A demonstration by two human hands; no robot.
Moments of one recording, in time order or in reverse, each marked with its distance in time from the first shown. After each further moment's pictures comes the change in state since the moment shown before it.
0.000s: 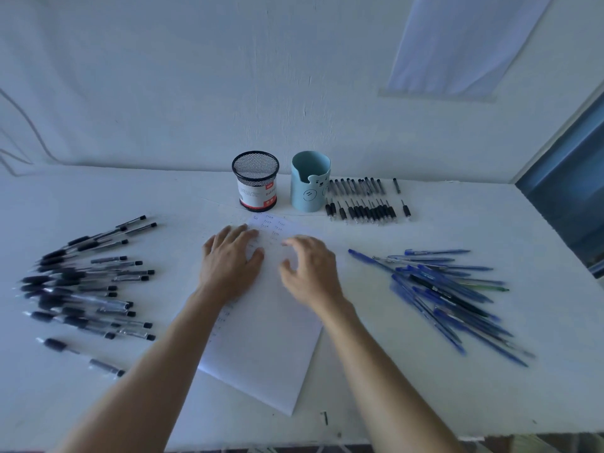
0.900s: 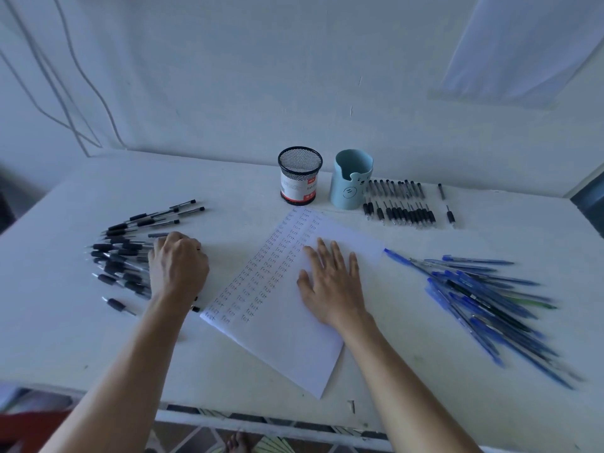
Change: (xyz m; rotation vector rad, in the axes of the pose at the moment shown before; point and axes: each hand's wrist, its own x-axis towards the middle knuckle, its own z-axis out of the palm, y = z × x) left_hand -0.055 -0.085 -0.063 0.144 0.272 -0.401; right_hand -0.028 -0.014 0.013 -0.309 -0.343 -0.031
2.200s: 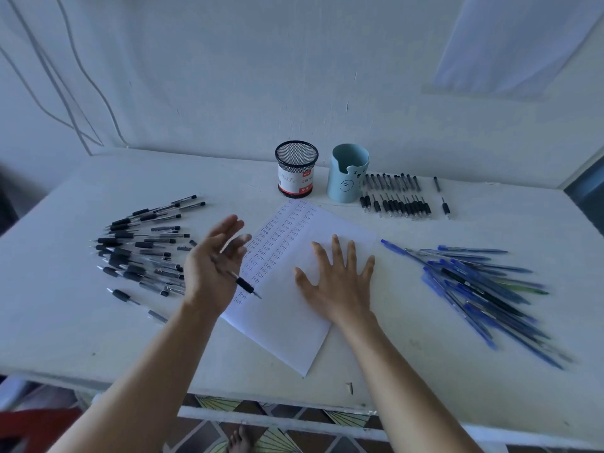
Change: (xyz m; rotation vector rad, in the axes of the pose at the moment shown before) left_hand -0.050 0.054 -0.019 -1.912 -0.331 -0.411; right_hand -0.016 0.003 0.002 -0.052 -0.016 0.162
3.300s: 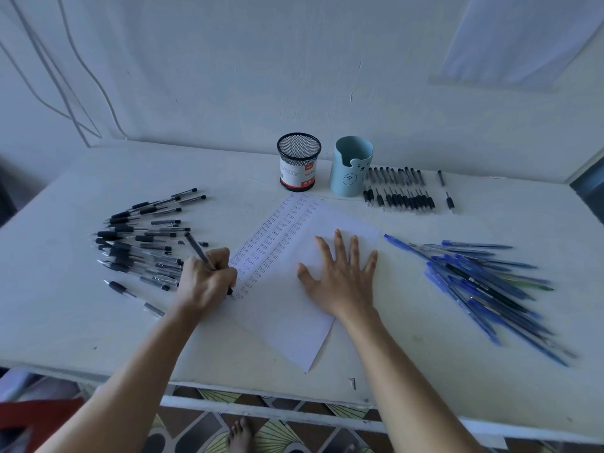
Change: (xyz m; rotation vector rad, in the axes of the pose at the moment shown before) left_hand -0.005 0.004 -0.046 1.209 -0.077 0.291; right_hand 0.000 -0.001 0.002 -0.019 -0.003 0.012
